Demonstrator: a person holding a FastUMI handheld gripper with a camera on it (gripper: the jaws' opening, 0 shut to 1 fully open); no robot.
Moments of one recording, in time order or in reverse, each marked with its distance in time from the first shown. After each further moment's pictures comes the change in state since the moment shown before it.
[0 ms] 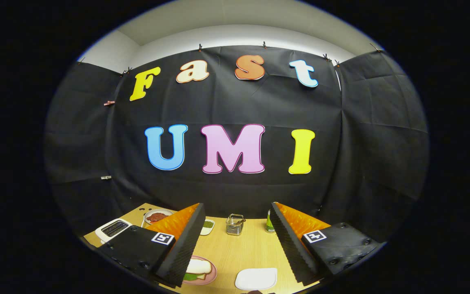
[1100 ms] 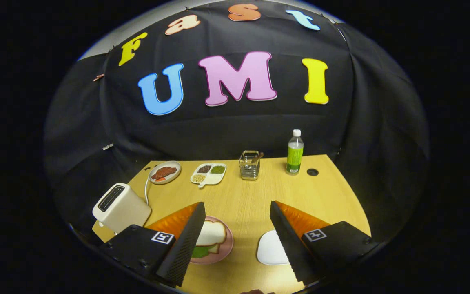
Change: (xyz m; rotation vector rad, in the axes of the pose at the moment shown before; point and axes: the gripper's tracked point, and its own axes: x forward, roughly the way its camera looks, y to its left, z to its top) arm 0.030 0.016 -0.154 0.082 0.363 0.094
